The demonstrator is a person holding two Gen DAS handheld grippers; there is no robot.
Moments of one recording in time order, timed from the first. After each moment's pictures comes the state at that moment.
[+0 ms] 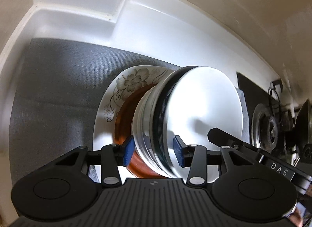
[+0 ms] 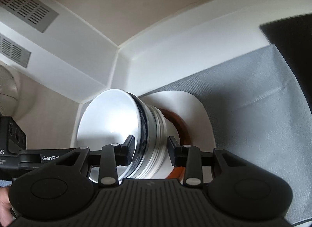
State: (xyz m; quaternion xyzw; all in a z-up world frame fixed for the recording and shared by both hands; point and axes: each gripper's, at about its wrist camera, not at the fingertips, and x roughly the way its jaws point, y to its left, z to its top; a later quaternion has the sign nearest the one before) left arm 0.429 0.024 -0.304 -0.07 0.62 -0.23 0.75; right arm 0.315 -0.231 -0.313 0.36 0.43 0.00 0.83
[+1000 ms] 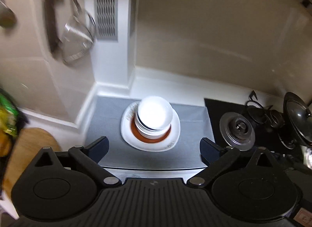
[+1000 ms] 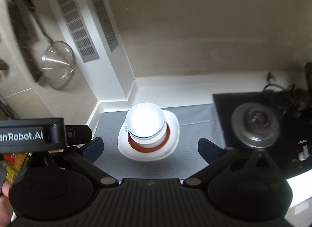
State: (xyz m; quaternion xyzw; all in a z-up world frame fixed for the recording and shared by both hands) left arm 0.116 0.019 -0.021 0.04 0.41 -0.13 0.90; right arm 0.085 -0.129 -0.064 0.14 0.37 -0.08 0.92
